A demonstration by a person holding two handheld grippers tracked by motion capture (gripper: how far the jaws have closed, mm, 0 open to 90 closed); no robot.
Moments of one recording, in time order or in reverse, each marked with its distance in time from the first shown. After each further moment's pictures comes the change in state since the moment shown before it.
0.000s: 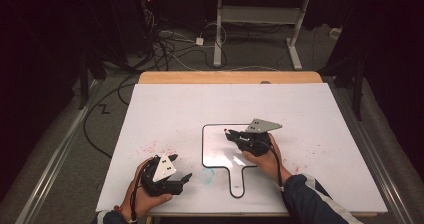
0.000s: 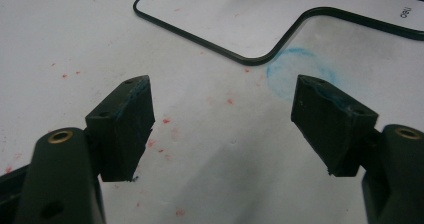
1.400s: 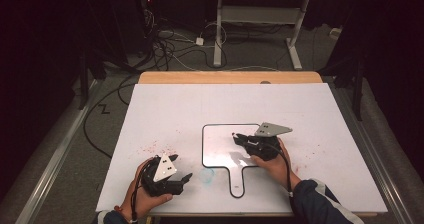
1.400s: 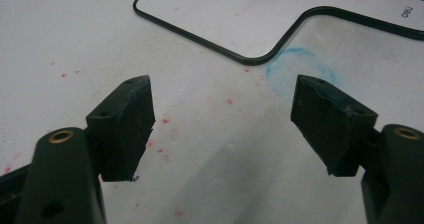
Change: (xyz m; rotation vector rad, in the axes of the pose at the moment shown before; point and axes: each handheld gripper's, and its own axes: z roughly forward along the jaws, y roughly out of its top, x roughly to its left) left arm -0.001 0.001 0.001 0.005 0.006 0.001; right arm 0.000 -0.007 -0.029 0.011 -0.014 0.038
